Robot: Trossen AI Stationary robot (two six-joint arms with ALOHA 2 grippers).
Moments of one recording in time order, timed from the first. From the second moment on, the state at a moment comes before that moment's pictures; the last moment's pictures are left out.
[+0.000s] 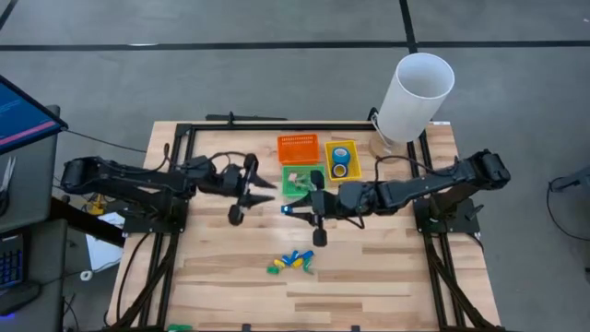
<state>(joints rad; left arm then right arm) 0.05 1.12 0.53 0.72 0.20 -0.01 0.22 1.53 1.11 0.21 0.21 -0.05</state>
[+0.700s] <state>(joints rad) 0.03 1.12 0.53 0.65 0.15 -0.07 0.20 1.53 1.11 0.15 0.26 -0.06</state>
